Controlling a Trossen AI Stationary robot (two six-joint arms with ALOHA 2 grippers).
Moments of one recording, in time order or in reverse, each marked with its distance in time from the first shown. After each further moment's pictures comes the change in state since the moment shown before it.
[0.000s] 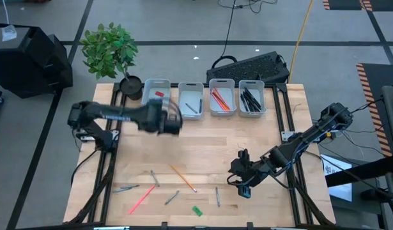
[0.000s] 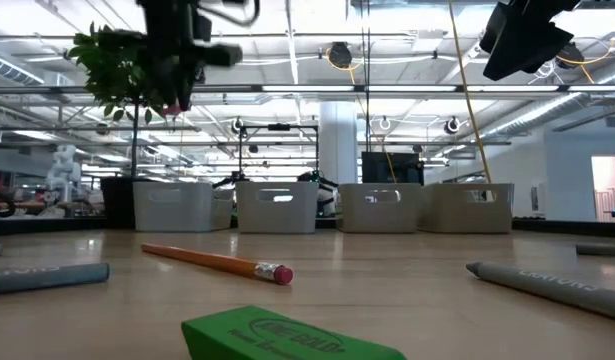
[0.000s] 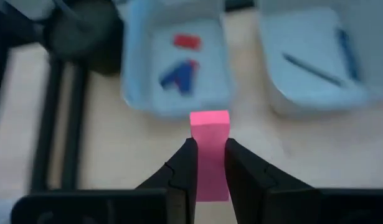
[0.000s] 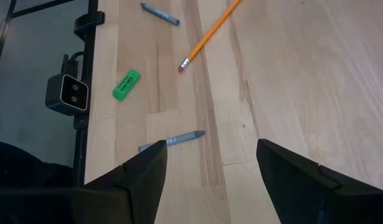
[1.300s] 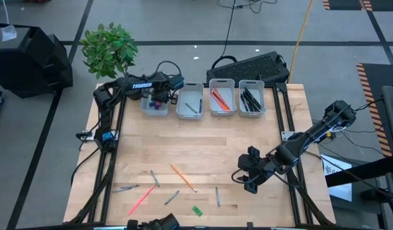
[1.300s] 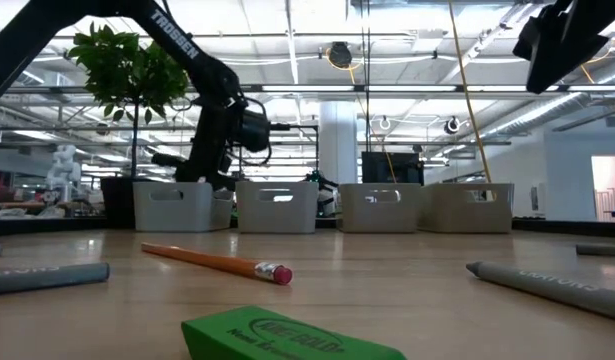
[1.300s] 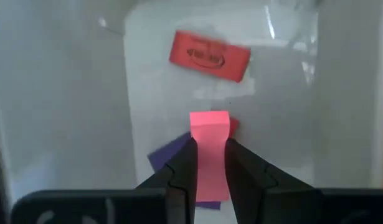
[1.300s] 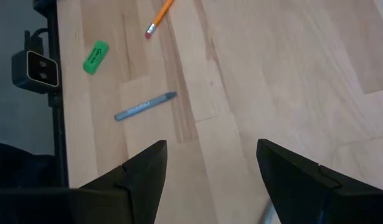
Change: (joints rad) left arm 0.693 0.361 -0.052 0.487 0.311 0.713; right arm 0.017 -0.081 -0.001 -0.223 0.003 0.133
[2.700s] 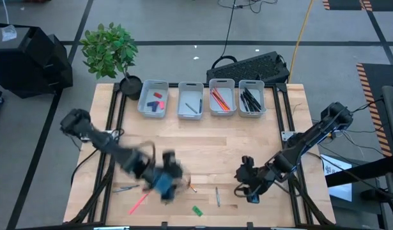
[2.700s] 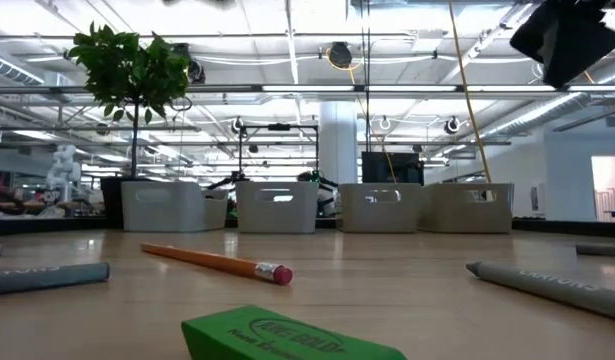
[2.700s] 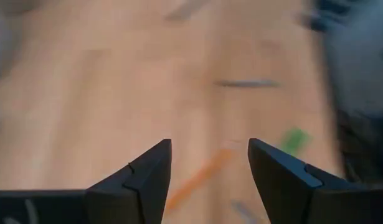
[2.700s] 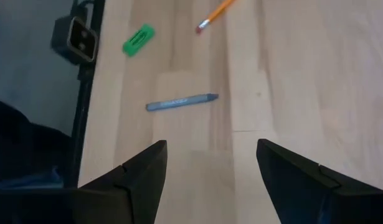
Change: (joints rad) left arm -1.212 -0.387 -0.040 0.384 0.001 0.341; right arm 0.075 0.074 -0.026 0.178 -0.003 -0.169
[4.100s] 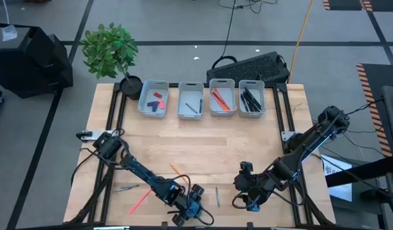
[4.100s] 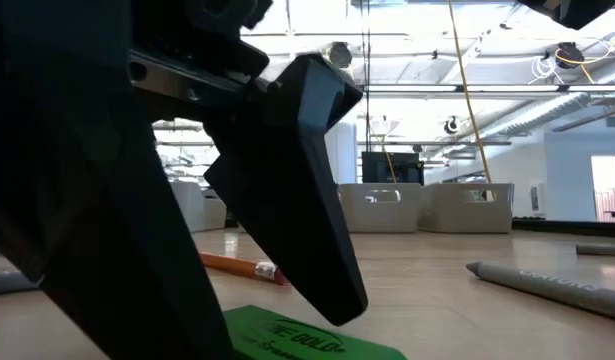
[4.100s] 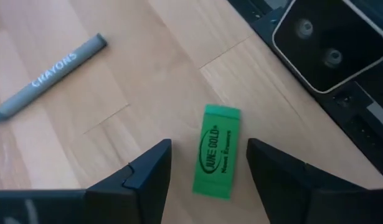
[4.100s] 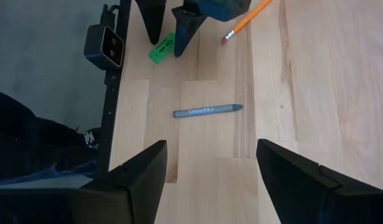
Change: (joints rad) left arm -0.047 0.597 0.105 0.445 0.312 0.499; right arm 0.048 0.094 0.183 -0.117 0.005 0.014
